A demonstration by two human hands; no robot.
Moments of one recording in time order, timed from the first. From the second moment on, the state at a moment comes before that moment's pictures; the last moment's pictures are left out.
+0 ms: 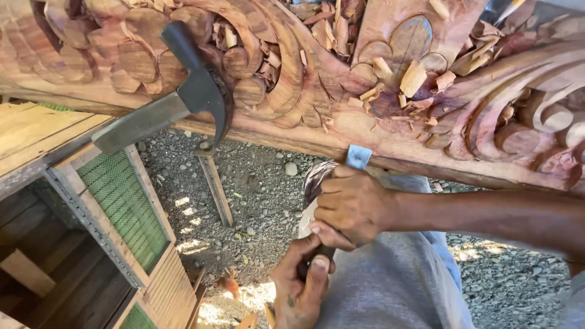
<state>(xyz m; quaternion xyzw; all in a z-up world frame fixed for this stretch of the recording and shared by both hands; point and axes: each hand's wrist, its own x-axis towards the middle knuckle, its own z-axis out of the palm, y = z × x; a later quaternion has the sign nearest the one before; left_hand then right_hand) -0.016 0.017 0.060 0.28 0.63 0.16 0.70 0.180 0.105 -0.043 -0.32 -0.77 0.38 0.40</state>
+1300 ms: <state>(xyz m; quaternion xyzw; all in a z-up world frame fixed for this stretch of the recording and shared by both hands) -0.004 0.027 0.058 0.26 0.63 0.17 0.71 0.191 0.108 -0.049 -0.35 -0.77 0.36 0.40</state>
